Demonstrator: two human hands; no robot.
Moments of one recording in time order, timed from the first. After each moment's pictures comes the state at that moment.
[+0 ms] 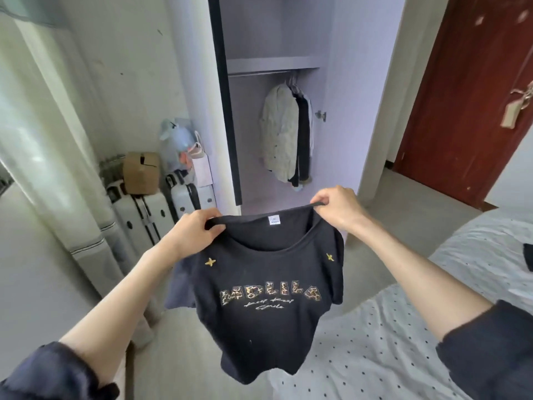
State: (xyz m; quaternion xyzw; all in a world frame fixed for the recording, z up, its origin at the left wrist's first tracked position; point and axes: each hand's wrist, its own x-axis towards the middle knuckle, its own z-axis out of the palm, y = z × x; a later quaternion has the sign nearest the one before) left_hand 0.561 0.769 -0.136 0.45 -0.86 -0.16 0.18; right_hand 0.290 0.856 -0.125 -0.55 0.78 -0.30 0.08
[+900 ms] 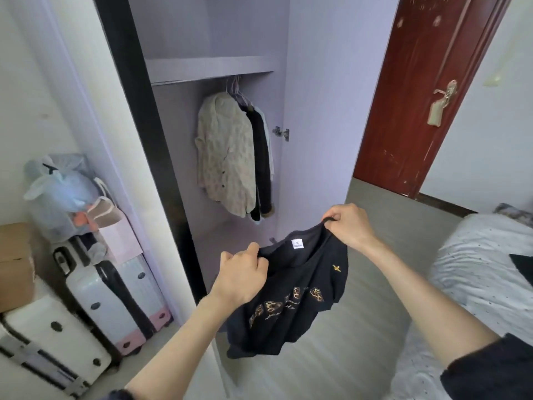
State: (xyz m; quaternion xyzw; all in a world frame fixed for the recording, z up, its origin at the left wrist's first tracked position) left_hand 0.318 0.385 -0.203 0.30 -0.92 -0.21 0.14; right_hand 0.110 0.494 -0.161 -0.37 0.86 -0.35 0.05
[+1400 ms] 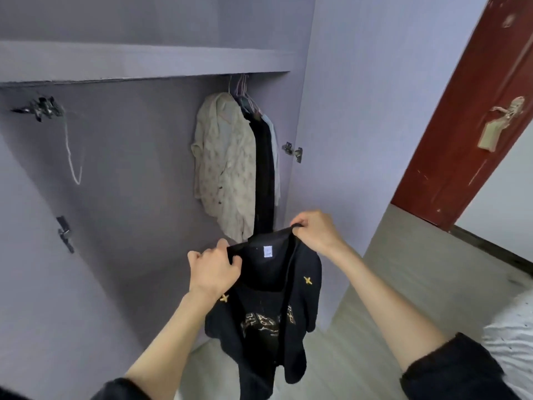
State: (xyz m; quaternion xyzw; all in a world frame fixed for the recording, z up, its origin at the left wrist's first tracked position) left_hand 0.114 0.194 -0.235 0.46 -0.86 -0.12 0.17; right_hand -0.073 0.287 -0.171 -0.45 0.82 -0.33 0.14
